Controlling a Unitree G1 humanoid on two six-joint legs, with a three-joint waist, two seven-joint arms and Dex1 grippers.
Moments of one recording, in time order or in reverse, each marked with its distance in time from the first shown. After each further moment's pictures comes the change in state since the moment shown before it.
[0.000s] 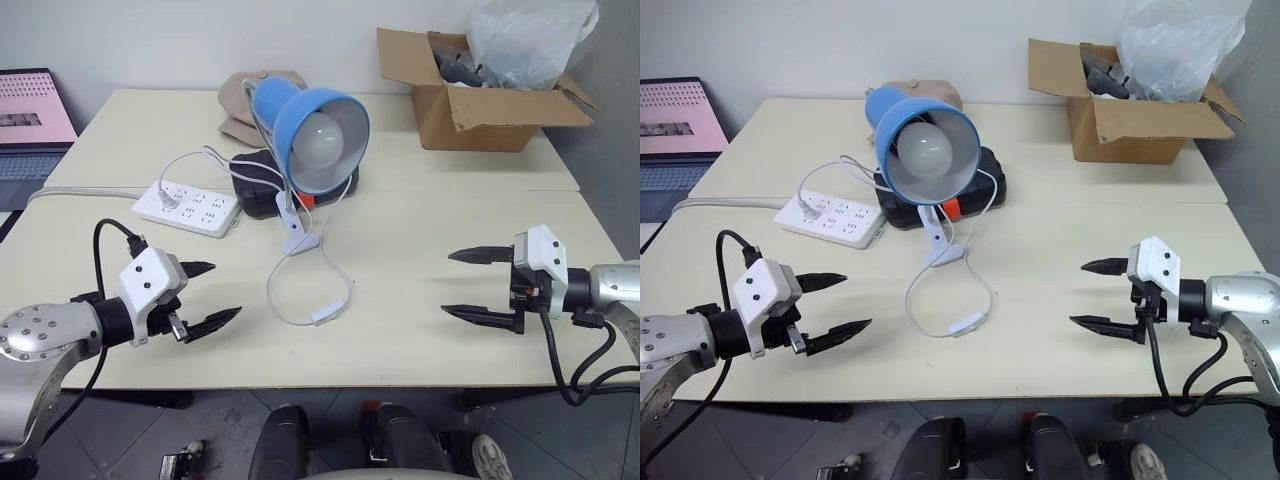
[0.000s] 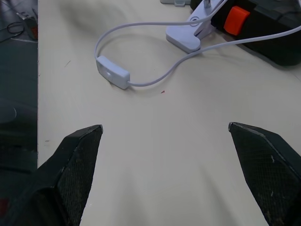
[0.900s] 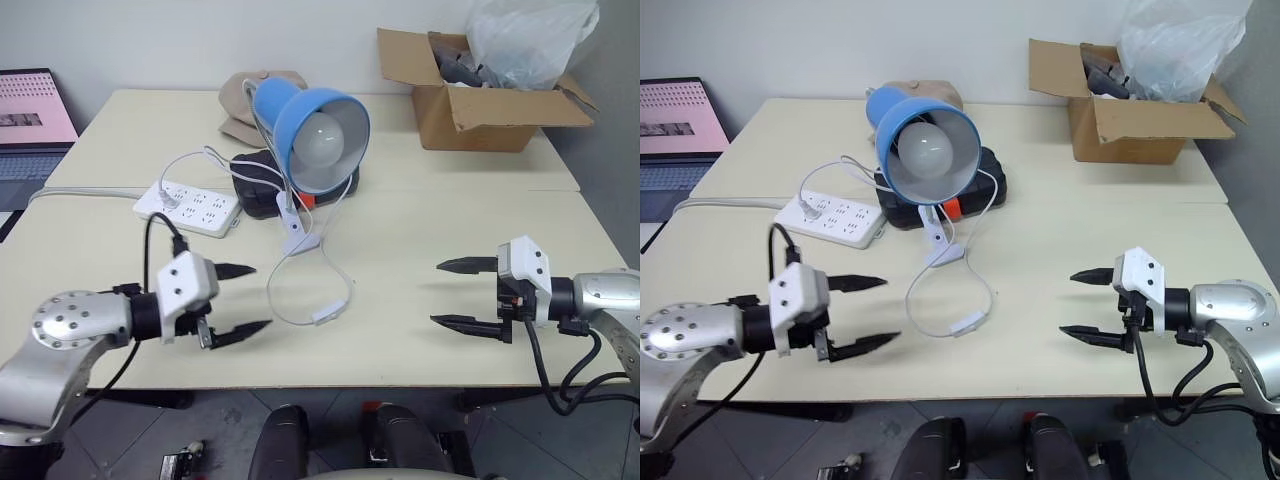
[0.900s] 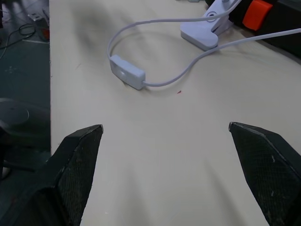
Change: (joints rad) left arm -0.104 -0.015 -0.195 -0.031 0.024 -0.064 -0.132; right arm 0.042 0.009 0.012 -0.115 0.014 0.092 -0.032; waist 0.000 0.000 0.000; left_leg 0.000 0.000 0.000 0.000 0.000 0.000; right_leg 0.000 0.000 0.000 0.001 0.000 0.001
